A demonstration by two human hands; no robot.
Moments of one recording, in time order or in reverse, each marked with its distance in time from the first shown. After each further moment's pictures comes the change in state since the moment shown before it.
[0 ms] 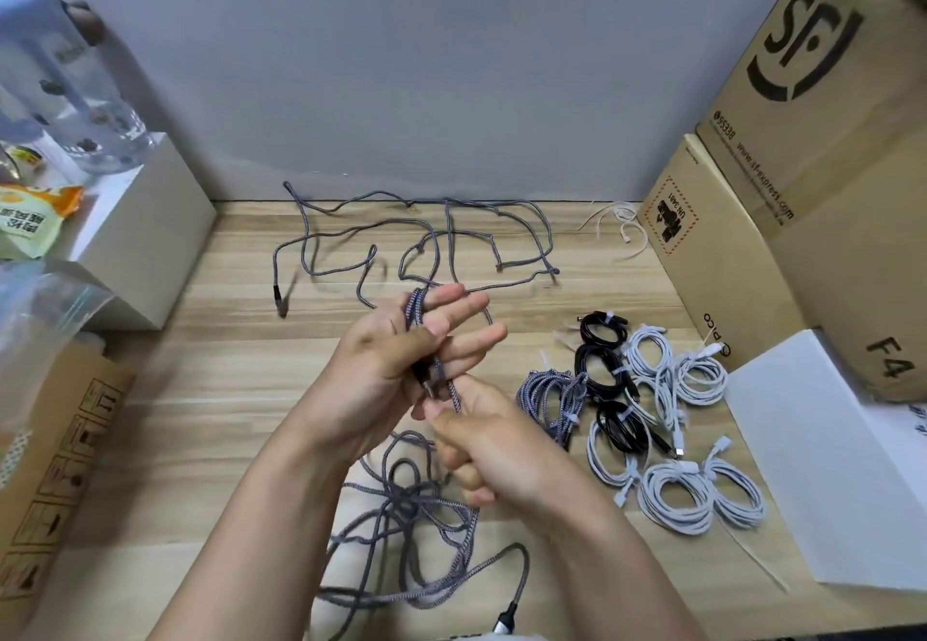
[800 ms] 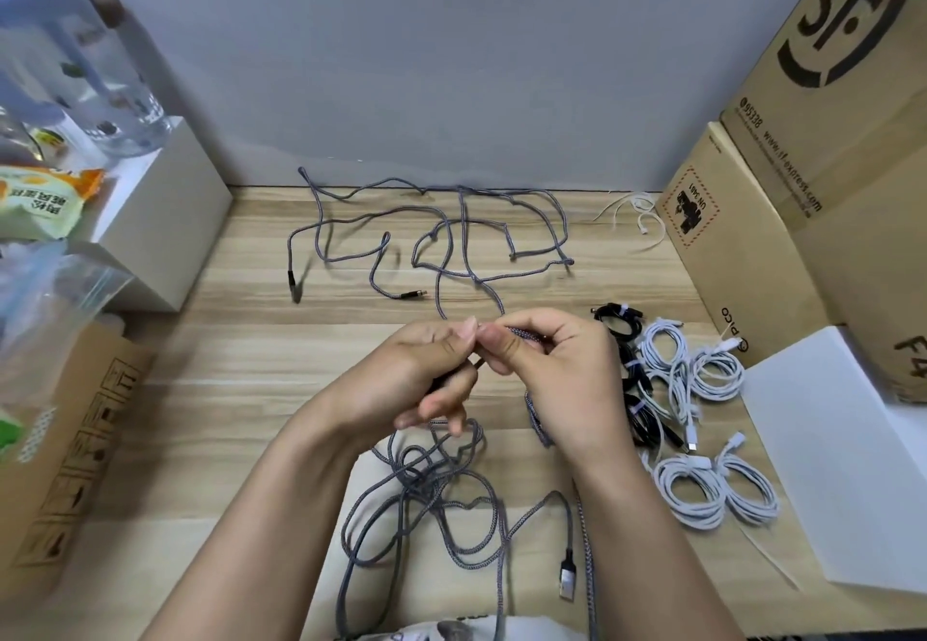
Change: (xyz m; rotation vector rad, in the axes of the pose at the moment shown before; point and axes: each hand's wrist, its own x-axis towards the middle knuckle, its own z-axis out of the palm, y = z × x) left_hand -0.001 -0.005 -0.003 0.315 -0.228 -0.168; right_hand 0.009 -0.009 -0.027 -0.081 0.451 -0.559
